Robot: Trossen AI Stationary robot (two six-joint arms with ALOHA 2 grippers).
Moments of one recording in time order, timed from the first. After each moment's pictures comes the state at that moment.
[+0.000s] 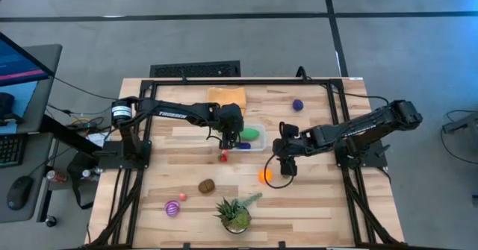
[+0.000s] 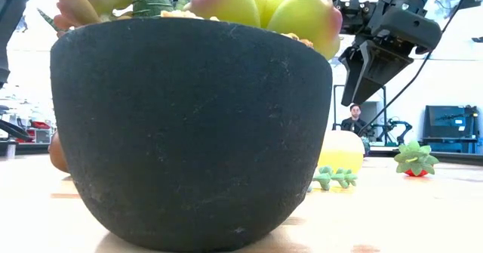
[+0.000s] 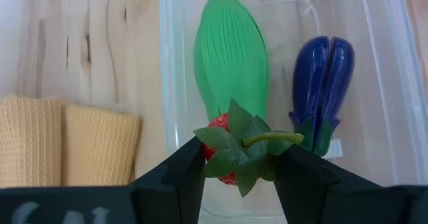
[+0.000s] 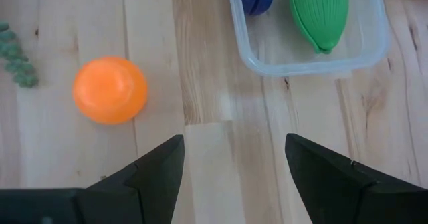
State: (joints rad) left arm 0.21 1.84 1.20 -0.37 0.00 0.31; right arm 0.21 1.39 0.89 -0.65 0.21 0.19
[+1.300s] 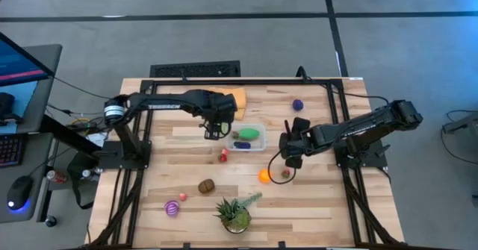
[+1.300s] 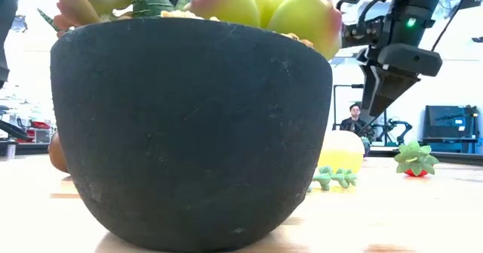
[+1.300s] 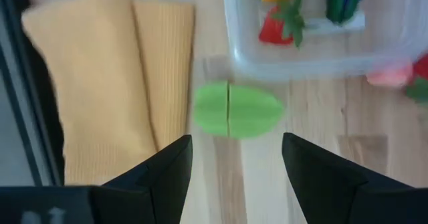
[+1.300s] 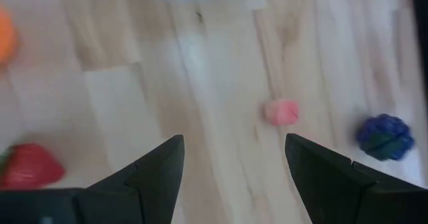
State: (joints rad) left arm 0.25 1.75 1.41 -0.96 -0.16 0.38; right arm 0.19 1.39 0.89 -0.88 0.42 0.30
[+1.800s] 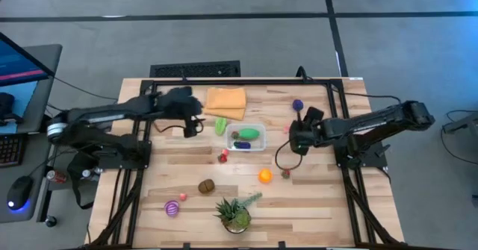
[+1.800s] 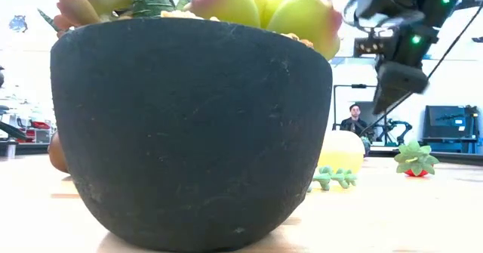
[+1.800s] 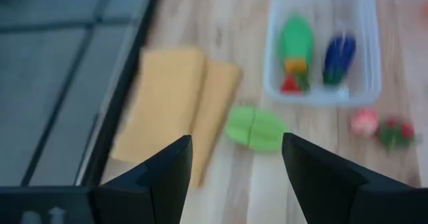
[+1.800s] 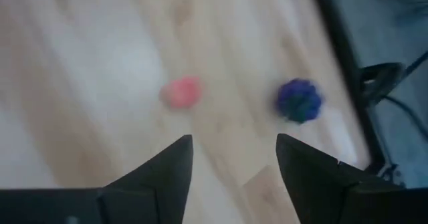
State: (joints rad) left arm 0.32 1.07 0.84 -0.48 -0.09 0.28; right arm 0.07 1.22 0.74 -0.88 0.61 0.33
